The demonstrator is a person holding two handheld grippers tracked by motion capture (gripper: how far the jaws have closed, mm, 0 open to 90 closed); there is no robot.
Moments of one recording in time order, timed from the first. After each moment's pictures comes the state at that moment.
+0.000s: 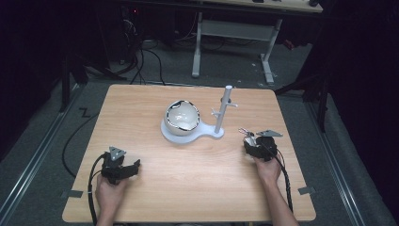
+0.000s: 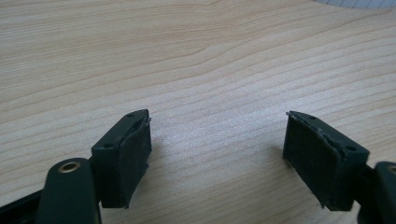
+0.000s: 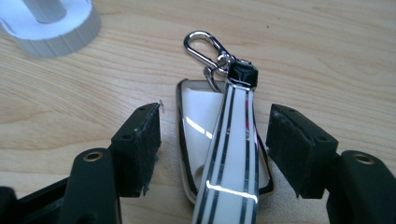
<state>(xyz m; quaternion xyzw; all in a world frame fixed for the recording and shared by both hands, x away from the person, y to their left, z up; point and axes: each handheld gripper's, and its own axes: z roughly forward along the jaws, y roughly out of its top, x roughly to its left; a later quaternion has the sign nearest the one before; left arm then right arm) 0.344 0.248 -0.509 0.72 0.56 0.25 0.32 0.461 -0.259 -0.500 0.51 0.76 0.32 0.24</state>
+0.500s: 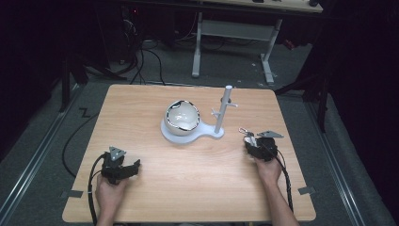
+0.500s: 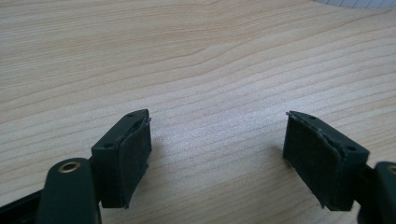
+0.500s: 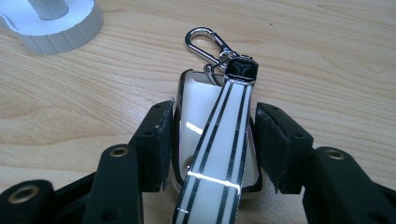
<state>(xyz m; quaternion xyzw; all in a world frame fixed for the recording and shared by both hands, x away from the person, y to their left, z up) 0.344 0.248 -0.509 0.72 0.56 0.25 0.32 0.459 -0.262 -0.503 0.51 0.76 0.33 0.24</state>
